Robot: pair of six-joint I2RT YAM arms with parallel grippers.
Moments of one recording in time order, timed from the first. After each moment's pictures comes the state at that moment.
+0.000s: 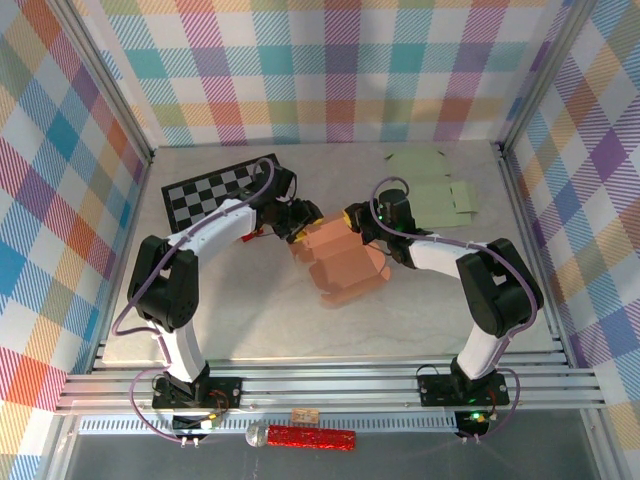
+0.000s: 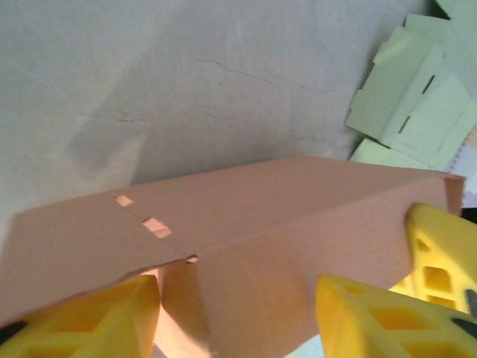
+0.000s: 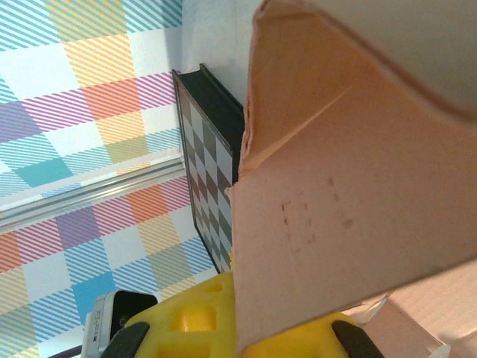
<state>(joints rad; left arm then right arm) -0.46 1.80 1.40 -0.58 0.34 -1.02 0.48 1.73 0.90 0.41 -0.27 1.57</state>
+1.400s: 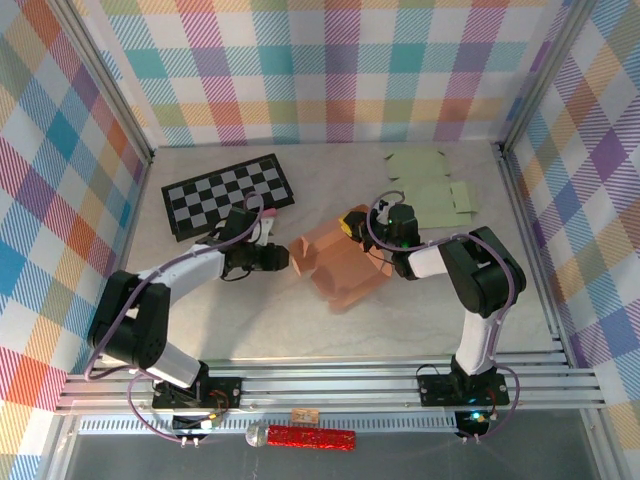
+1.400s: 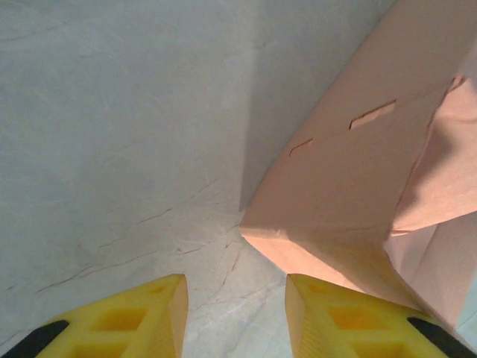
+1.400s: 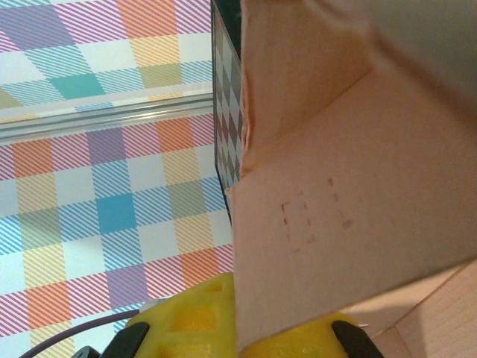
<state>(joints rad) -0.36 1.53 0.84 -0.29 0.35 -0.27 0.43 1.89 0.78 0.88 -0.51 1.51</state>
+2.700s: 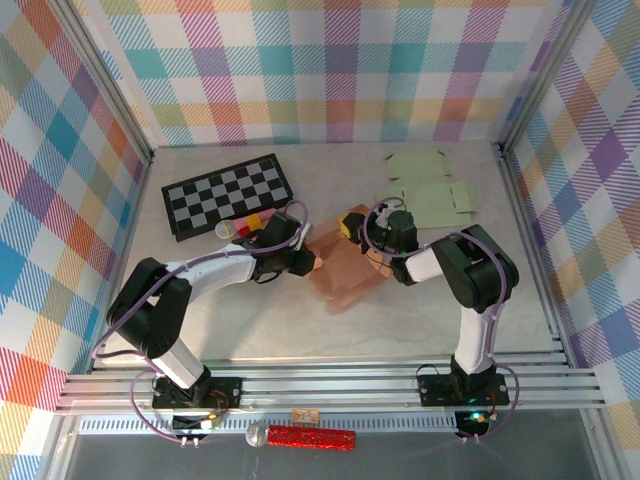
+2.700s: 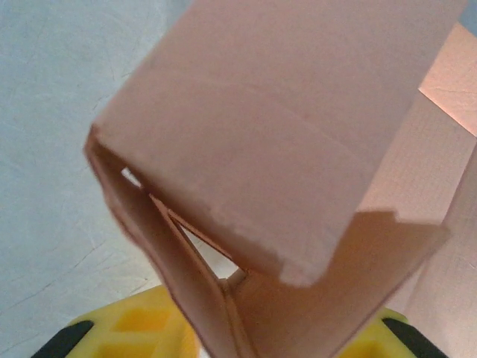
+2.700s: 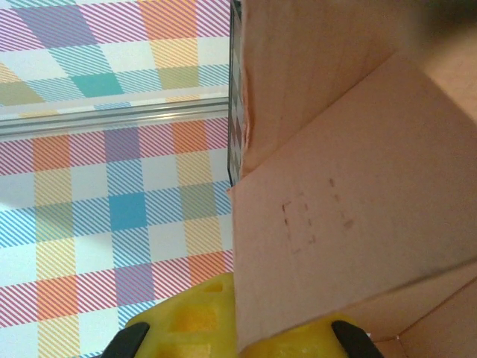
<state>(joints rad) -0.61 1.63 0.93 -0.24 0.10 -0.28 0.45 1.94 0.75 1.04 -0.48 1.53</state>
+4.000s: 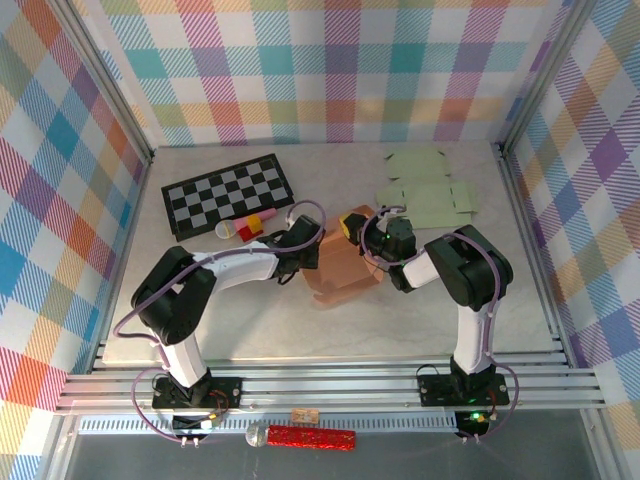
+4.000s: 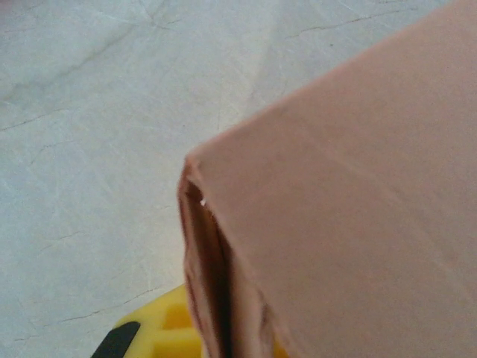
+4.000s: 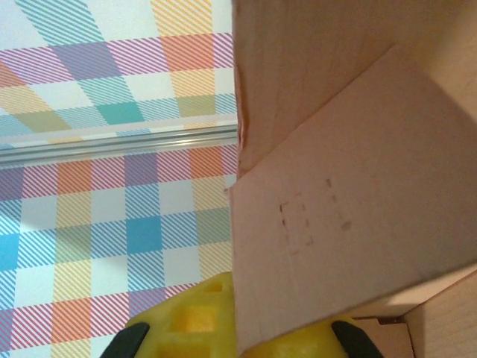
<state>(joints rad) -0.71 1.76 1.05 -0.27 -0.30 -0.53 0.48 1.97 0.70 1.17 -0.36 1.58</state>
